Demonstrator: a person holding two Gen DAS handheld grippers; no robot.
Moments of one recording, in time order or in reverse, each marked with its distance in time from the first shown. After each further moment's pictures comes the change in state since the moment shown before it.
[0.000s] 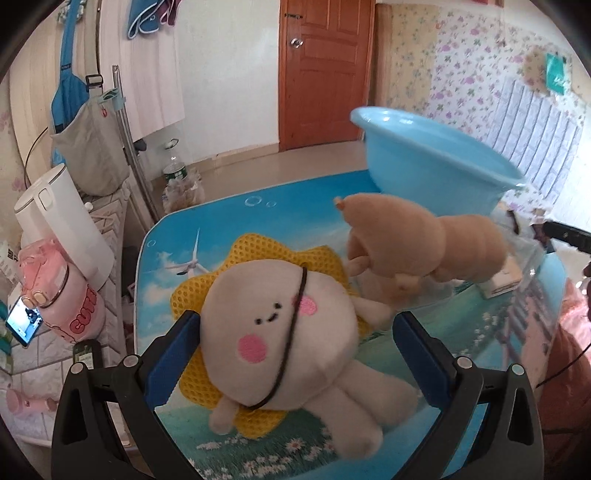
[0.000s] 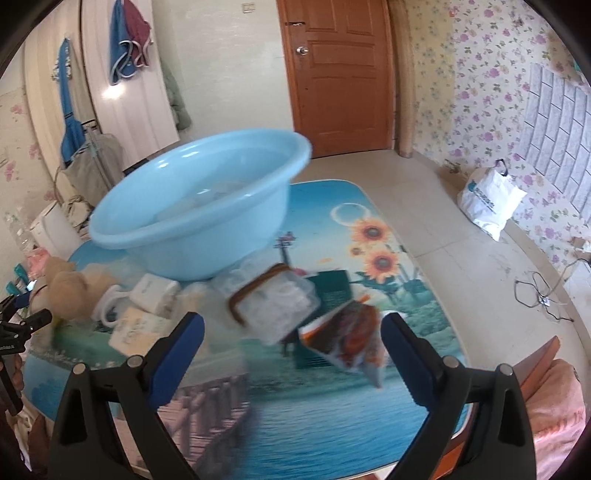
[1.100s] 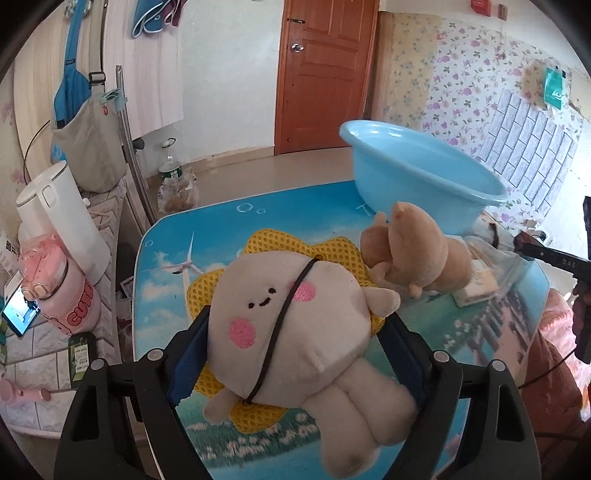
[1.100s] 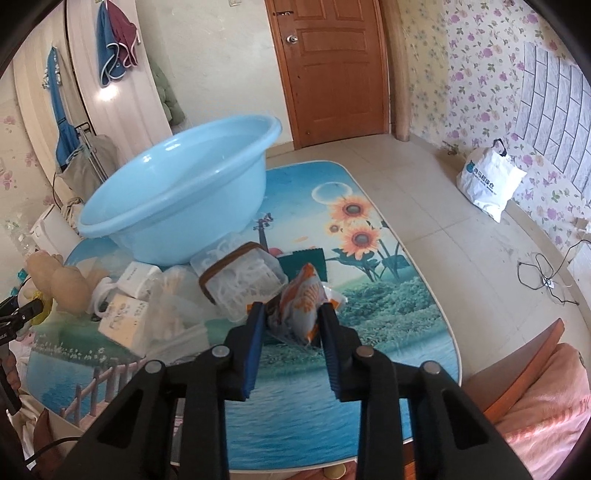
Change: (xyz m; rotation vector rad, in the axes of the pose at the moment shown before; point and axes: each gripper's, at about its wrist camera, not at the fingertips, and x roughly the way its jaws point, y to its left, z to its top) left arm -0.029 -0.006 0.002 -0.033 -0.020 -0.050; right arm -0.004 -0.019 -0.015 0.022 0.043 0.043
